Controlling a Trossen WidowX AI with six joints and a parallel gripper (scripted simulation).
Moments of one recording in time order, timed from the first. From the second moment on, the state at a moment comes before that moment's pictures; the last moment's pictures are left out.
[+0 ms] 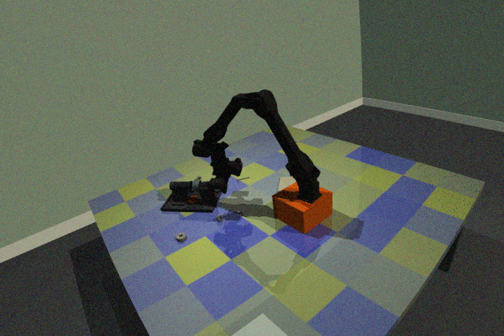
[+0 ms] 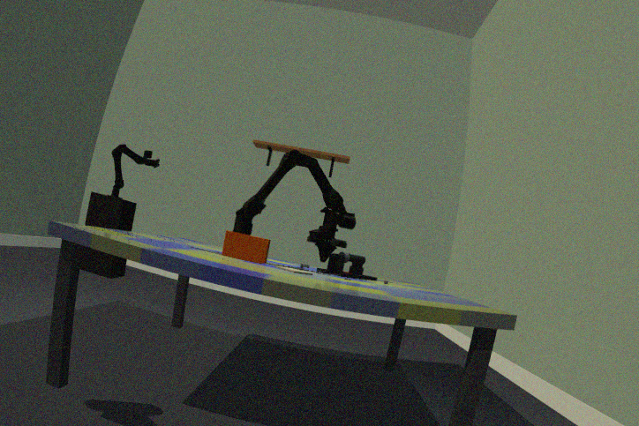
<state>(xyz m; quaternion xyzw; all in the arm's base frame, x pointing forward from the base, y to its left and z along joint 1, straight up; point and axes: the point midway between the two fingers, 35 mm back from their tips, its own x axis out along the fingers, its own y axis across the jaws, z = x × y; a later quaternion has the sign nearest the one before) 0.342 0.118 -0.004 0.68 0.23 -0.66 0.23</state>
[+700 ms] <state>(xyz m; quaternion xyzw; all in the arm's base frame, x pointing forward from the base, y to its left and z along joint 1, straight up) 0.348 0.122 -0.004 0.68 0.22 -0.66 0.23</state>
